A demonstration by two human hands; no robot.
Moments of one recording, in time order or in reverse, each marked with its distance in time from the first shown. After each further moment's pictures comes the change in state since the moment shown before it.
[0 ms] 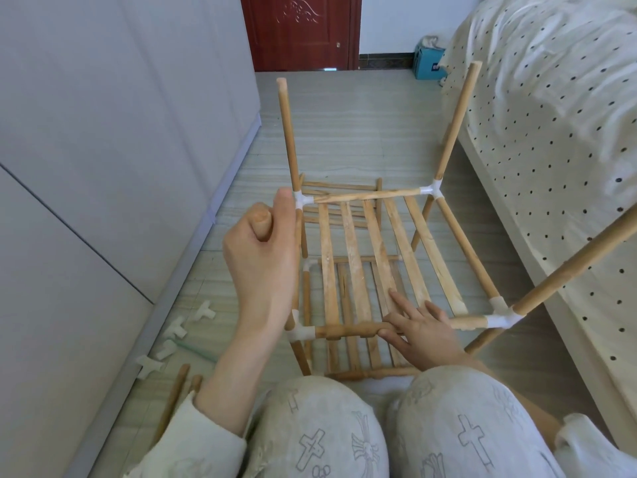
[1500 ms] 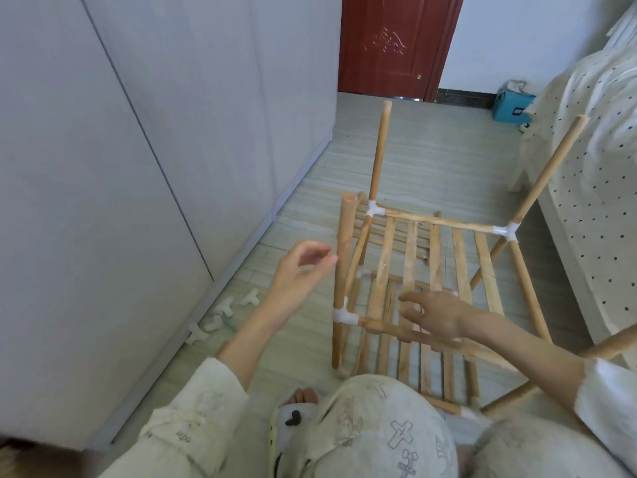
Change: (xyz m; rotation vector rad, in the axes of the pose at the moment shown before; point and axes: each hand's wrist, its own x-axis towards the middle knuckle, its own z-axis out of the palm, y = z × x) left_hand 0.025 -0.062 -0.075 0.208 -0.345 -0.199; right_hand 0.057 -0.049 -0.089 0.028 -0.322 -0.098
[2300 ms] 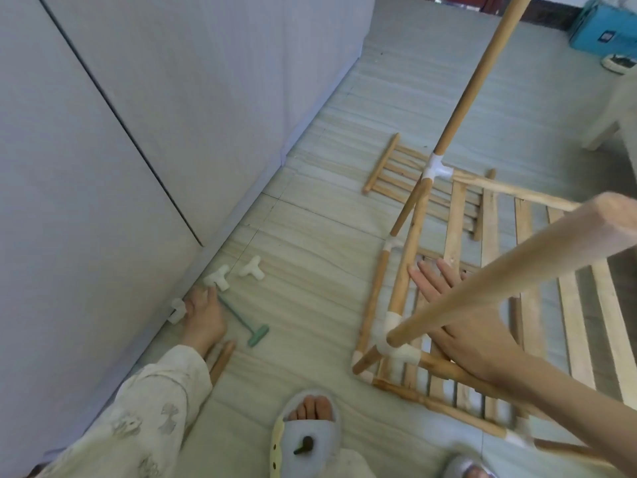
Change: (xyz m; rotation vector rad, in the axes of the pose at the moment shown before) left_hand 0.050 -0.327 -0.123 0.976 -0.050 -0.744; right_hand 0.105 -0.009 0.049 -0.198 0.305 -0.270
